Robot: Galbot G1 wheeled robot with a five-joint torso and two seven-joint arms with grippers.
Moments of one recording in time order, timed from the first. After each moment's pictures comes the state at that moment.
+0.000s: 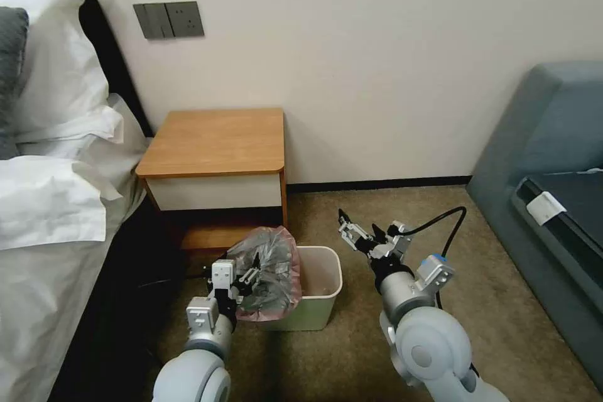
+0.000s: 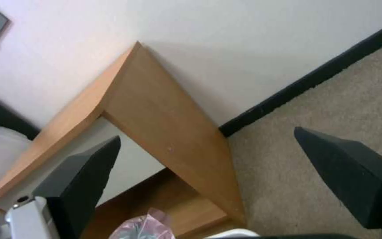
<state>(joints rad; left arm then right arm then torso) 1.58 -1.40 -0.34 -2.13 -0.23 0.39 -0.26 -1.36 1.29 0.18 2.18 0.83 -0.22 0.49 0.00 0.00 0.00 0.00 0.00</state>
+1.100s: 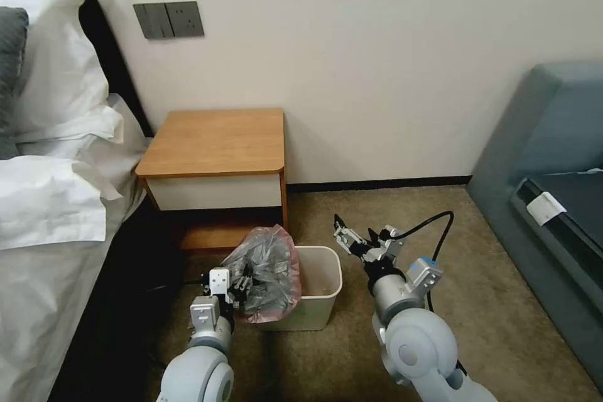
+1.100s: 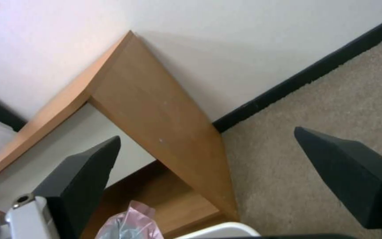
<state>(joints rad) 1.53 -1.38 -0.35 -2.05 -0.24 0.42 -0.31 -1.35 1.32 0.15 2.13 0.77 -0.20 0.48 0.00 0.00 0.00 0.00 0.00</state>
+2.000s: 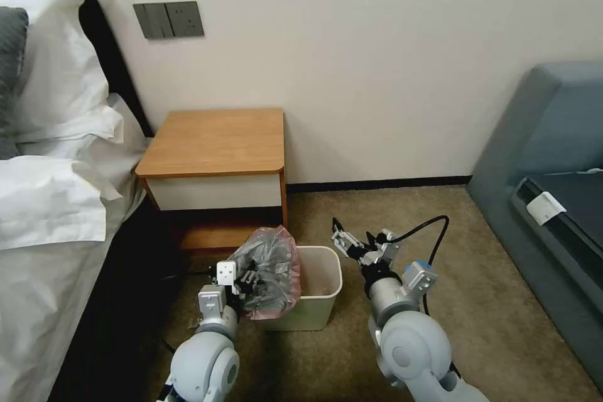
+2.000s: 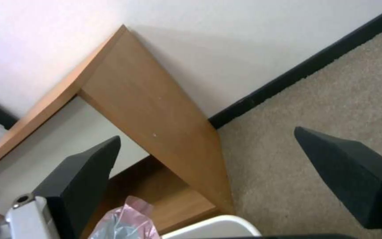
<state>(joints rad) 1.49 -1.38 -0.33 -2.03 -0.28 0.45 -0.34 -1.36 1.34 0.15 2.10 0.76 -0.19 0.47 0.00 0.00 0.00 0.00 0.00</state>
